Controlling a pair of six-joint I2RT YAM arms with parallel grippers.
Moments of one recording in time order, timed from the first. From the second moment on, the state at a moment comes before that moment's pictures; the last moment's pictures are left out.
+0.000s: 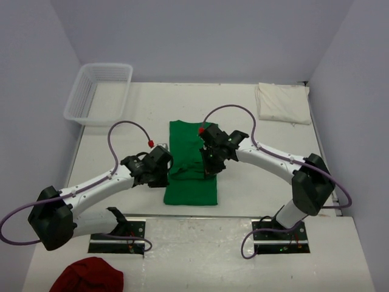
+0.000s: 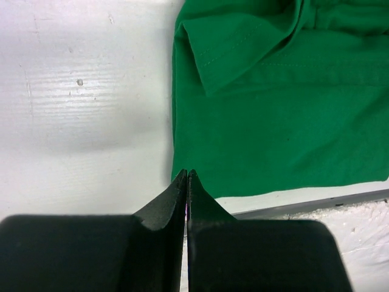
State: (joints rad) left arm -0.78 1.17 0.73 -0.72 -0.12 -0.78; right arm 0.82 1.60 1.21 -0.79 -0.17 0.57
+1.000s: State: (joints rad) left arm -0.78 1.43 0.70 -0.47 -0.05 -0.72; right arm 0.82 1.86 1.19 -0.66 -0.14 0.55
